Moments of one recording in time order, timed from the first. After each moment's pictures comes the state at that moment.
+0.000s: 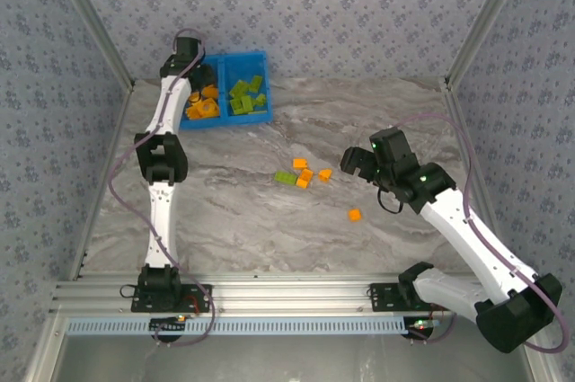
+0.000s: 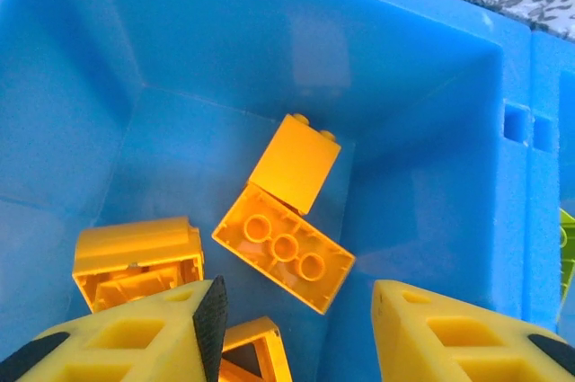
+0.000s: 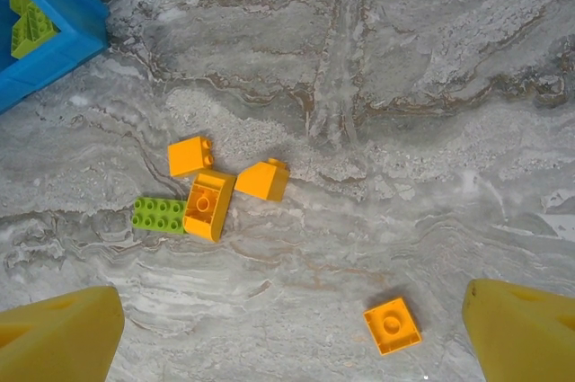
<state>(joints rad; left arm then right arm) -0.07 2.61 2.64 -0.84 -0.03 -0.45 0.50 1.05 1.02 -0.82 0.15 0.74</state>
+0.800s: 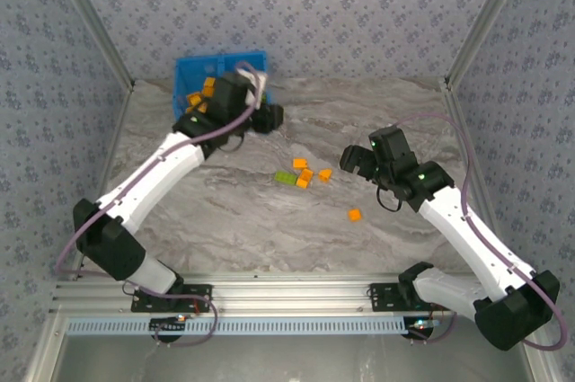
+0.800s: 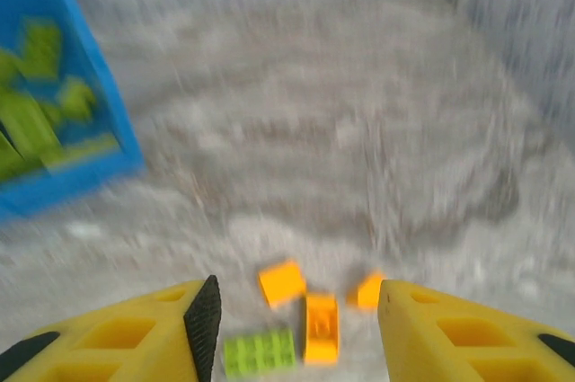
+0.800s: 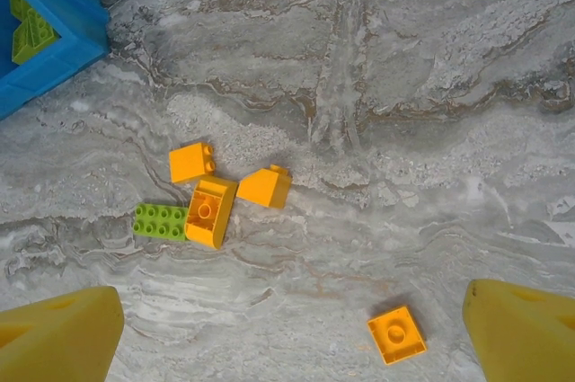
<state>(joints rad) -0.65 1.53 1.44 -0.54 0.03 -0.31 0.49 1.07 1.02 -0.79 0.15 0.74</state>
